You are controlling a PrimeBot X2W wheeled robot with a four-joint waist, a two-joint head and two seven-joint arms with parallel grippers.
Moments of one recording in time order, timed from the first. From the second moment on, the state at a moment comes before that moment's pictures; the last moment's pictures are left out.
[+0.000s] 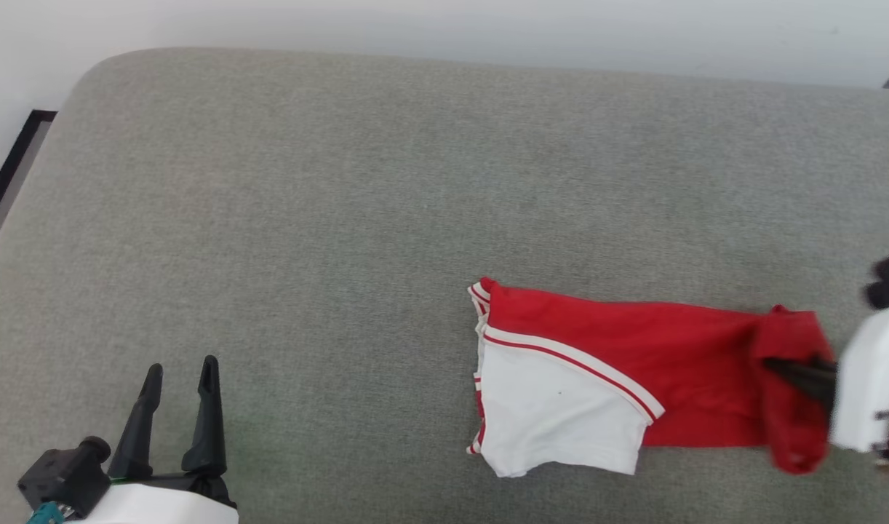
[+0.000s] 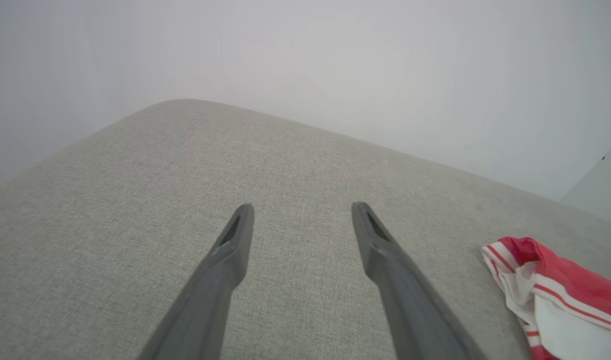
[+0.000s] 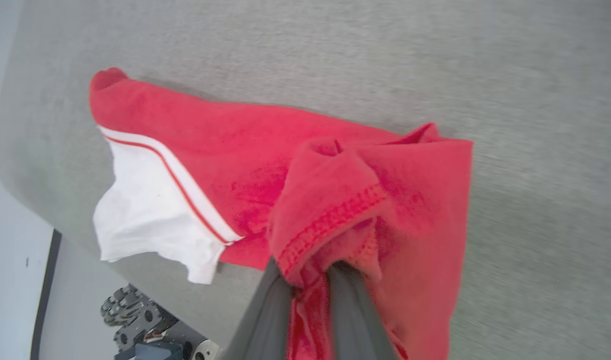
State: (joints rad) left arm 0.07 0.22 -0.04 0.07 -0.50 -0.08 -0.26; right arm -0.17 -0.44 -0.12 -0.08 0.78 0.13 1.08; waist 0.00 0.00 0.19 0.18
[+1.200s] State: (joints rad) left arm 0.01 0.17 -0.04 0.13 -0.49 -0.13 -0.26; right arm -0.36 -0.29 0.20 0.02 0.76 0.13 0.84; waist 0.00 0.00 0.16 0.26
